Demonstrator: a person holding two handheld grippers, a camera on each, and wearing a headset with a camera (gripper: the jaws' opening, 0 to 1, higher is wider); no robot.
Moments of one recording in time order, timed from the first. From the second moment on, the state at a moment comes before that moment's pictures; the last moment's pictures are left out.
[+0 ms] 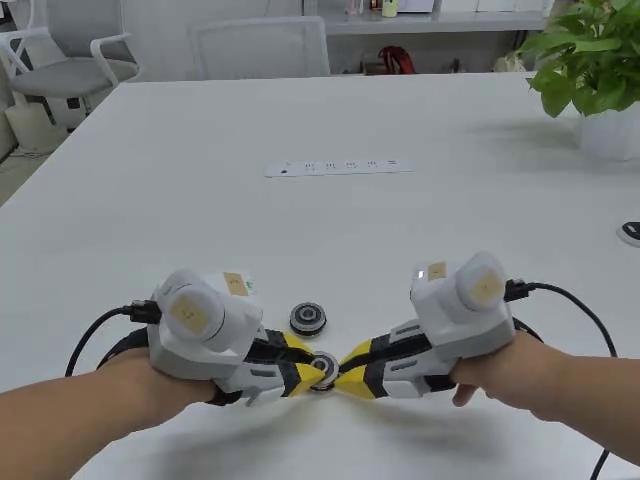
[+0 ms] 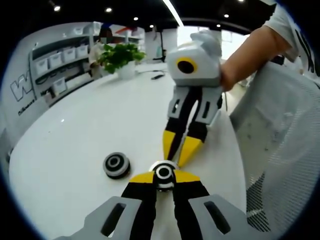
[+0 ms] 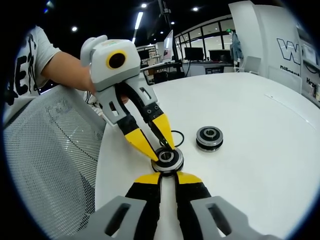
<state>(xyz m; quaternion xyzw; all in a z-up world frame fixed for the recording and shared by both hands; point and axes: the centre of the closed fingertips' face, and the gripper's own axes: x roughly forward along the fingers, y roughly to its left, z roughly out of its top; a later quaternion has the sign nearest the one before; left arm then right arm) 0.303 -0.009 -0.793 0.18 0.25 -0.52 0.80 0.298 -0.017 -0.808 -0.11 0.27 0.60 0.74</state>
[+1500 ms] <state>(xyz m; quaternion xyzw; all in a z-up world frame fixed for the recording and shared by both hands) 0.302 -0.009 -0.794 0.20 0.25 -0.52 0.80 0.309 -0.018 -0.793 0.03 0.31 0.55 0.77</state>
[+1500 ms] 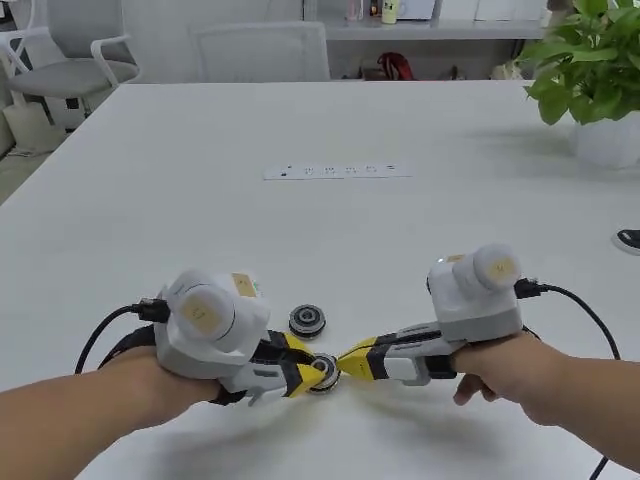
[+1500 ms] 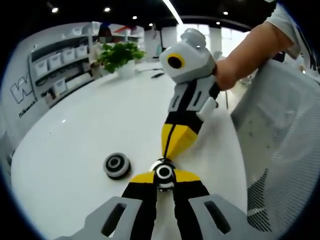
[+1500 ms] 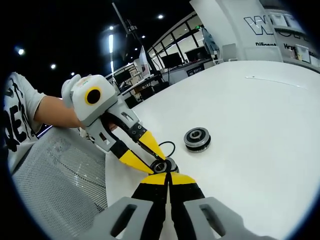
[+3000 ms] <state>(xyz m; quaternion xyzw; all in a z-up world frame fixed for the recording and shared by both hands) 0.304 -0.010 -0.793 0.21 0.25 -0.51 0.79 0.306 -0.013 -0.781 0.04 0.30 0.57 0.76</state>
